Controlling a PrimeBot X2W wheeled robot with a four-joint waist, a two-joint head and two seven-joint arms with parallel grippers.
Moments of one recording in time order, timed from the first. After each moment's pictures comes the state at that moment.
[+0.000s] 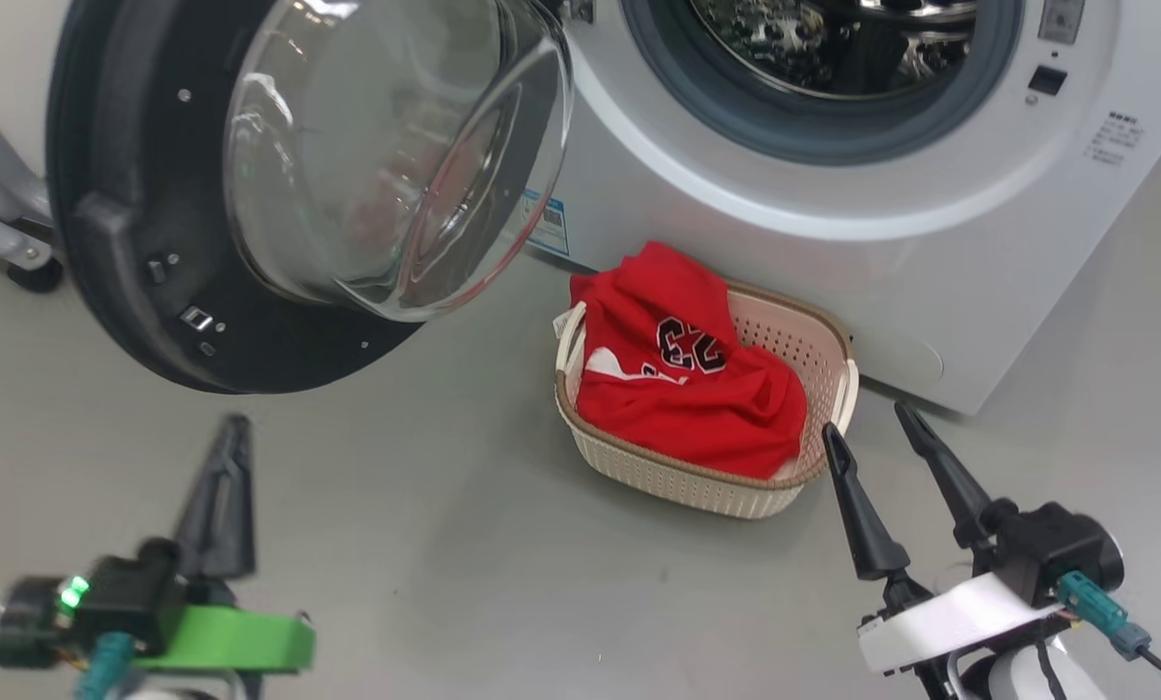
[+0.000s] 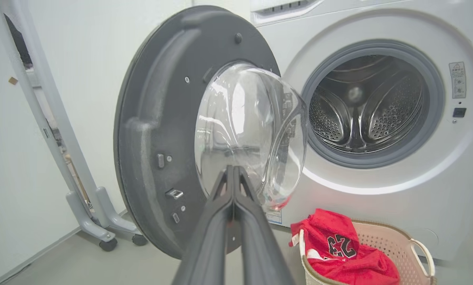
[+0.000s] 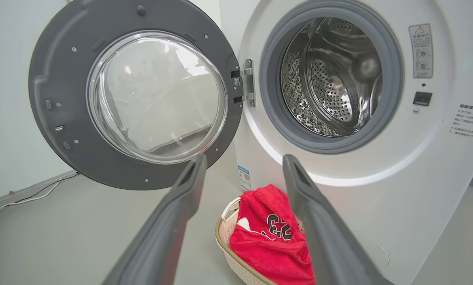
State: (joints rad) left arm 0.02 0.12 -0.16 -0.01 -0.25 0.09 -0.25; right arm 0.04 -0.13 0.27 -0.01 0.31 0.10 -0.22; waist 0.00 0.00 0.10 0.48
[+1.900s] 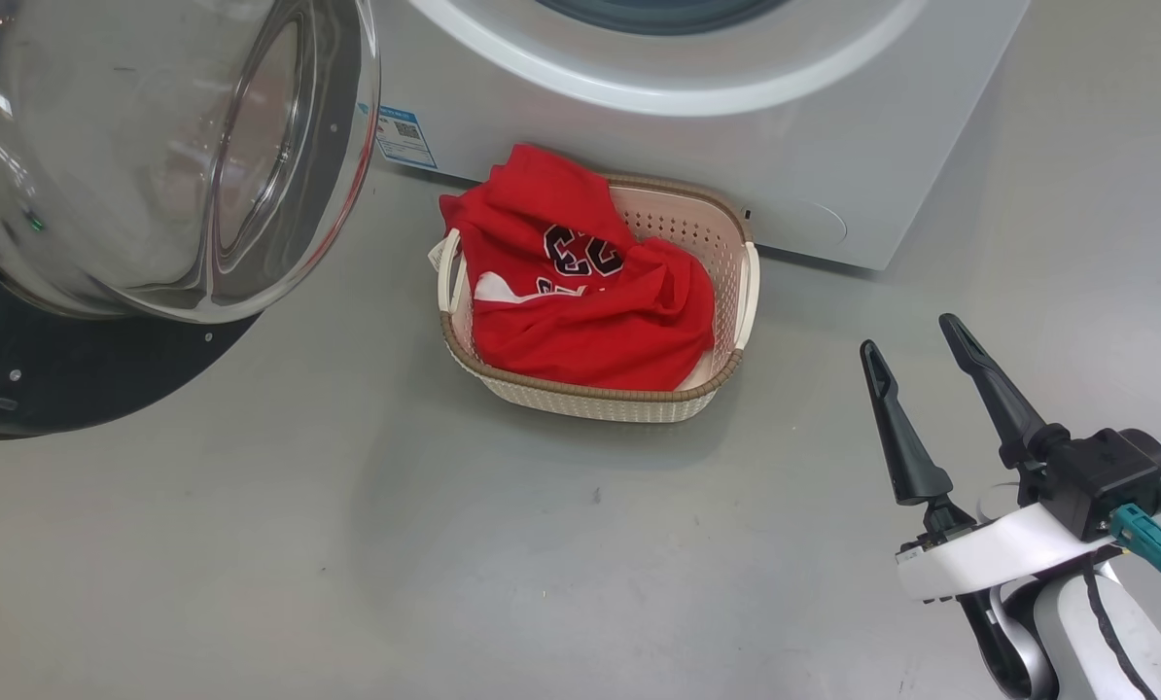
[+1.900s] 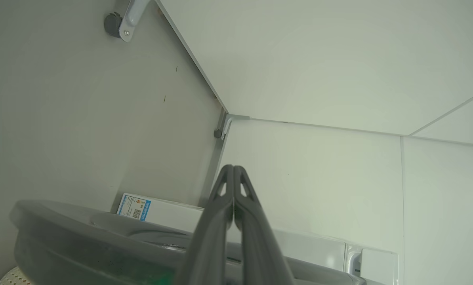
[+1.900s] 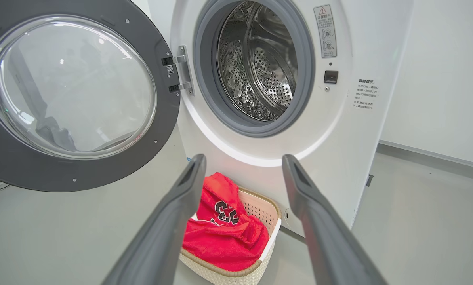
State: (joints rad) left arm -0.83 0.18 1.00 0.74 -1.15 0.13 0.37; right arm -0.08 -0.22 0.27 -0.05 0.32 0.12 -0.20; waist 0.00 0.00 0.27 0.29
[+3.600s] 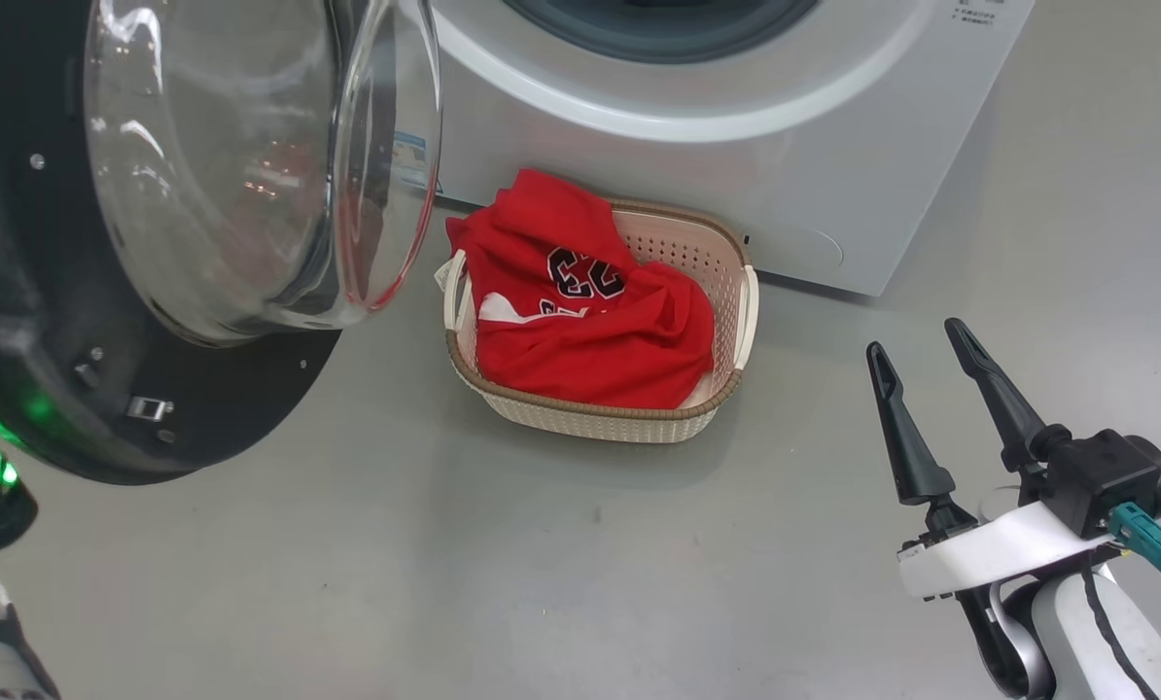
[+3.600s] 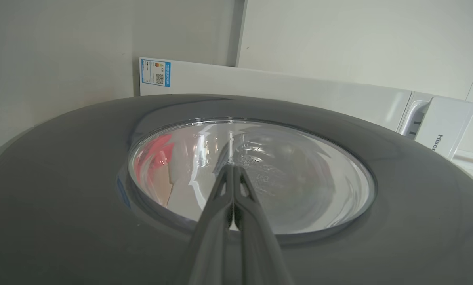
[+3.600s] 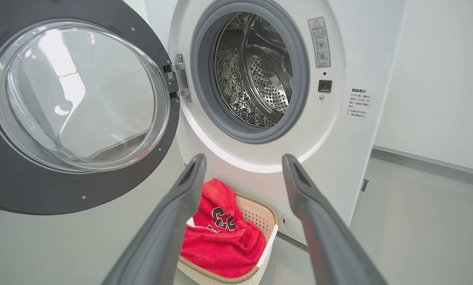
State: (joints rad) left arm -0.80 0.11 0.82 0.76 -1.09 0.11 0.86; right arm -0.08 -0.22 0.26 -0.01 0.34 0.12 -0.22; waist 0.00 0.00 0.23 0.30
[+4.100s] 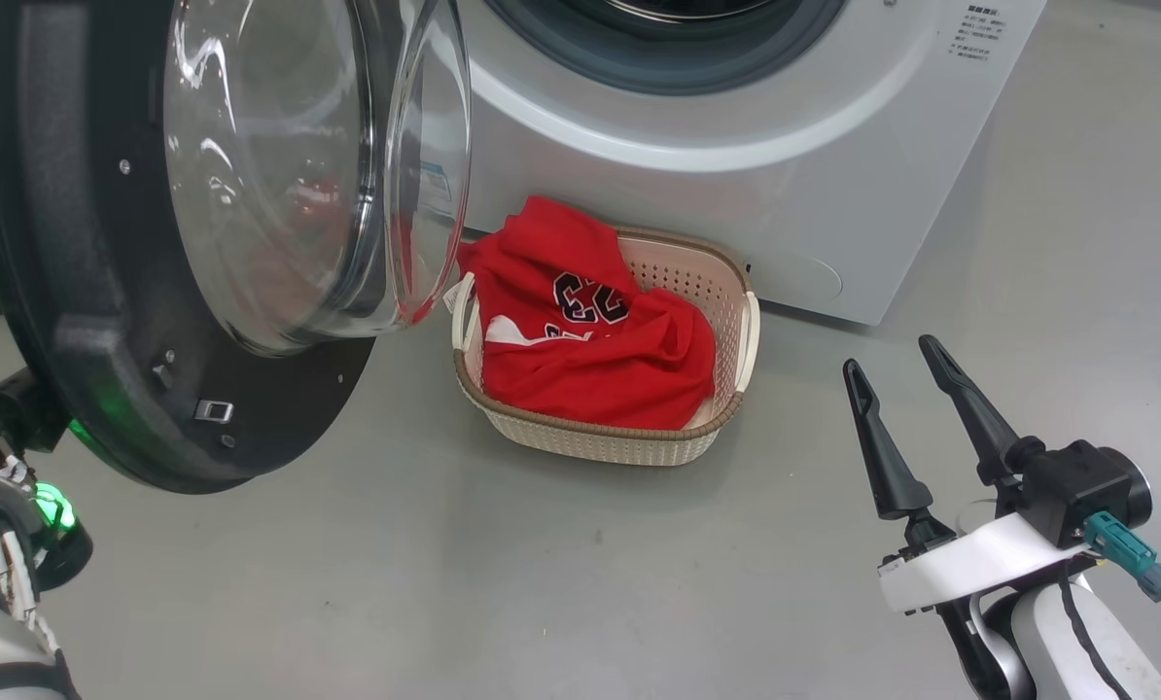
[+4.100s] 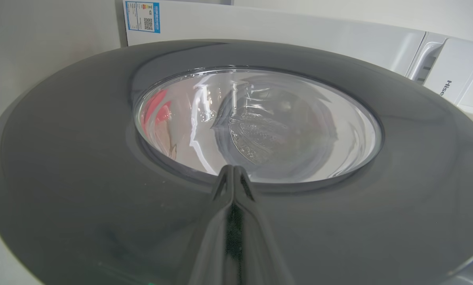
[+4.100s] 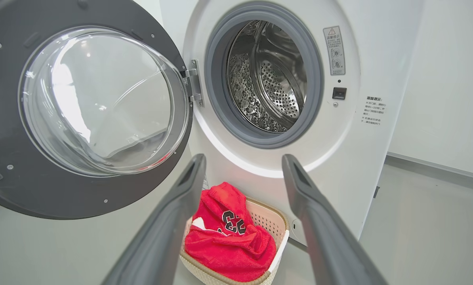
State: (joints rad) left arm -0.69 0.05 0.78 0.67 -1.13 0.09 1.03; right arm -0.08 -0.20 0.28 0.01 0.34 0.12 -0.23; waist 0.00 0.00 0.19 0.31
